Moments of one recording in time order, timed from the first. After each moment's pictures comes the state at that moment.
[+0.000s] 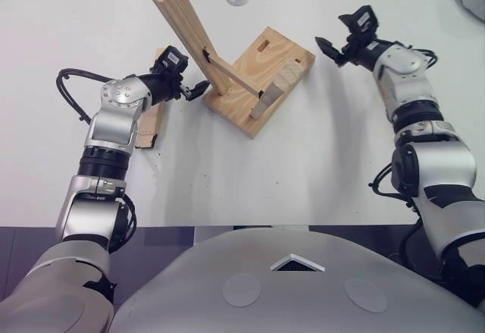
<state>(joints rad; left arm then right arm) -0.34 0.49 -0.16 0.32 -0.06 0.22 -0.69 -0.76 -0.33 0.04 1.15 -0.05 -0.27 0.63</state>
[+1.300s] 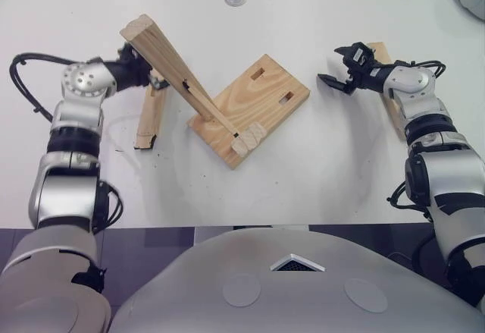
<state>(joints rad) -0.40 0.66 -0.12 0.63 0.03 -0.17 -0.90 -0.68 -0.46 0.13 1.20 -0.17 -0.46 0.75</state>
